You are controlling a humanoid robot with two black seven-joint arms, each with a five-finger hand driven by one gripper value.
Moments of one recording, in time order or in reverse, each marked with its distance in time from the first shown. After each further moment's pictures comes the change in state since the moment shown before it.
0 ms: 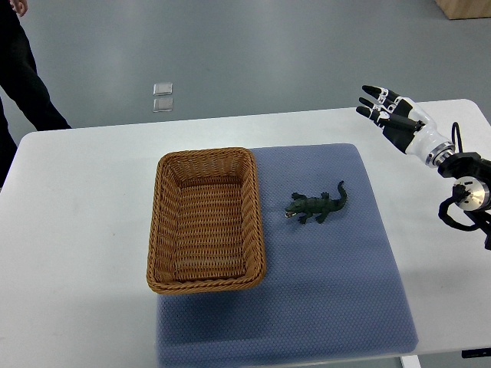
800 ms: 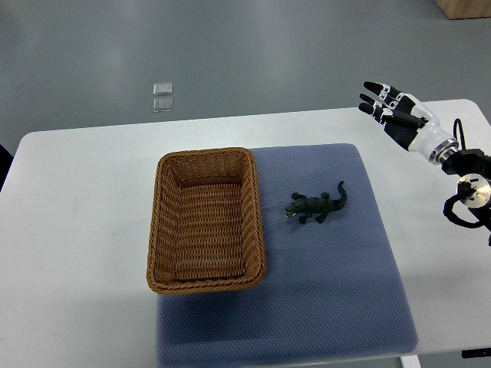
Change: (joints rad) left arm 0.000 0.000 -0.002 0.009 -0.002 0.000 0.000; right arm 0.007 -0.015 0.008 -0.003 0.001 0.045 -0.008
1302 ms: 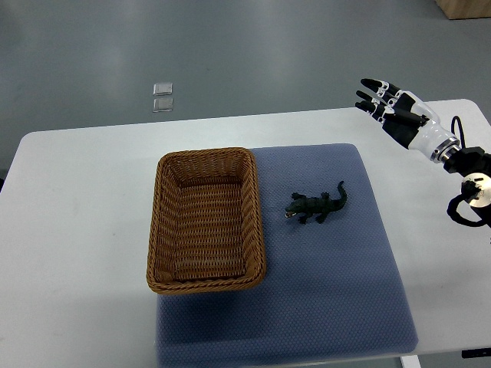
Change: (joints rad) left arm 0.000 0.000 0.000 -0.001 0.002 0.000 0.001; right arm 0.004 -0.004 0.003 -0.010 0.003 0.078 0.009
